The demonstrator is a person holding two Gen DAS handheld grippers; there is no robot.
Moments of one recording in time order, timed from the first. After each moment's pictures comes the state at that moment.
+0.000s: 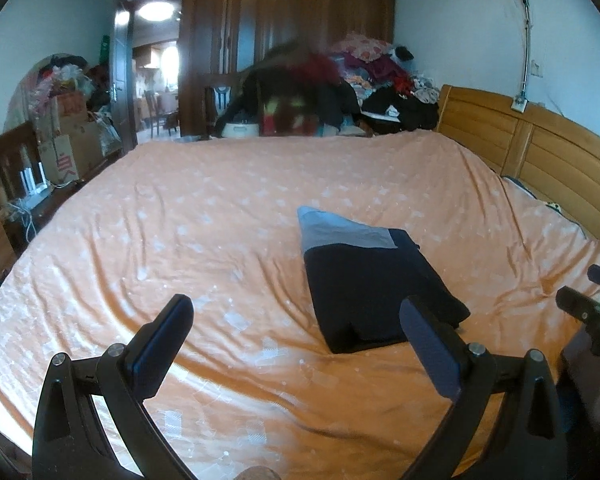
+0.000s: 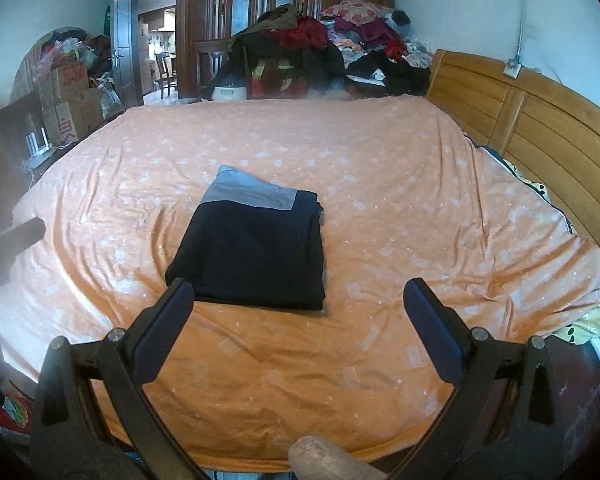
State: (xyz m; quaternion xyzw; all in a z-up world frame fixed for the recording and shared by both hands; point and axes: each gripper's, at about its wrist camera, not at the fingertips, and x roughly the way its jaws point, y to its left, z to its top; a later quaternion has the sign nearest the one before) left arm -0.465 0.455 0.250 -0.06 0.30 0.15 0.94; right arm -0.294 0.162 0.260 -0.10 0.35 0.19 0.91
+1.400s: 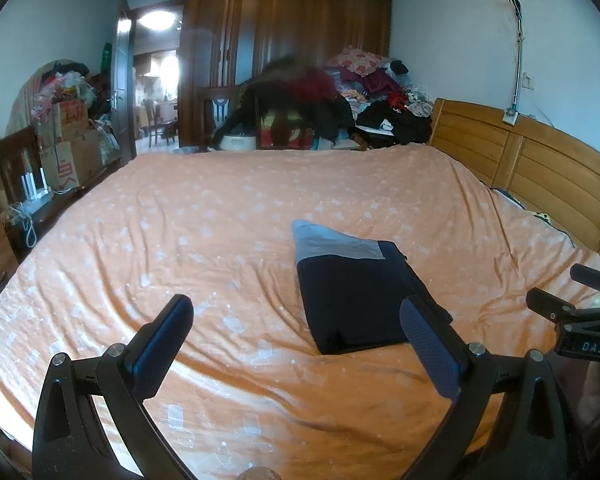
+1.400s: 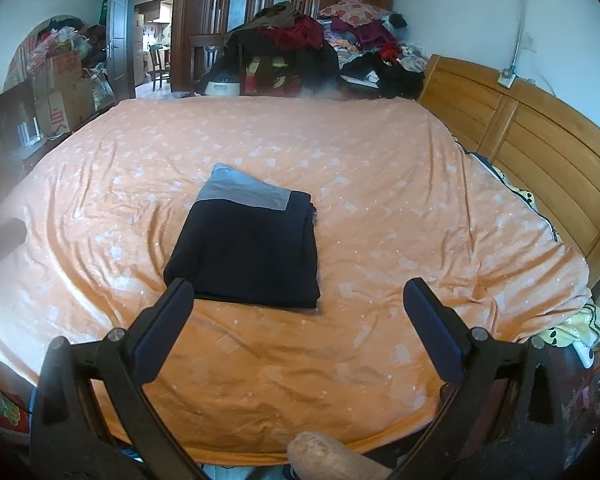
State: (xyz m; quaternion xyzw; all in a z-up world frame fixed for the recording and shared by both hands) left arm -0.489 0.439 0.278 -0.07 0.28 0.14 0.95; right arm -0.306 0.176 0.272 -0.12 0.35 0.17 0.91
